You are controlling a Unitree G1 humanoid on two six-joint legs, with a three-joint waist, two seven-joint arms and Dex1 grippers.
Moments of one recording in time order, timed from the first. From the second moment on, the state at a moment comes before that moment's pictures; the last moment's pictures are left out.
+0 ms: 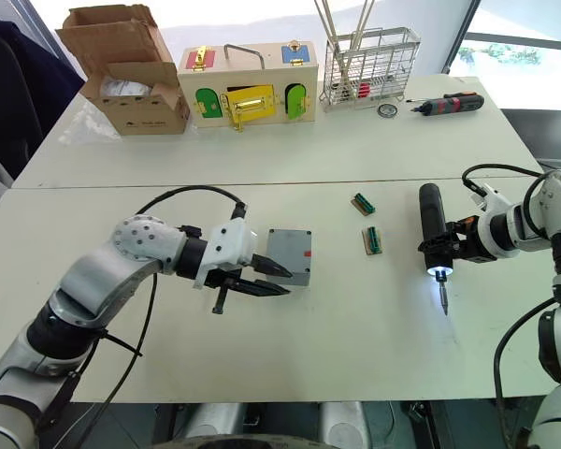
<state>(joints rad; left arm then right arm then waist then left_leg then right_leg) -0.56 0.60 -0.38 -0.43 -0.37 0.61 -1.14 -0.88 -1.04 0.17 0.51 0.63 1.58 0.68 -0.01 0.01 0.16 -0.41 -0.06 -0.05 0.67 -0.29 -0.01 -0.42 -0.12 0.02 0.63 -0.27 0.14</state>
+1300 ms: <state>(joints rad) -0.31 0.74 0.02 -0.36 -0.55 0.76 -0.98 -0.48 -1.08 -0.26 -0.13 0.61 1.25 0.89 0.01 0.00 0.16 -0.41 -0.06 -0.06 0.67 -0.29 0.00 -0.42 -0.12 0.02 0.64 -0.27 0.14</state>
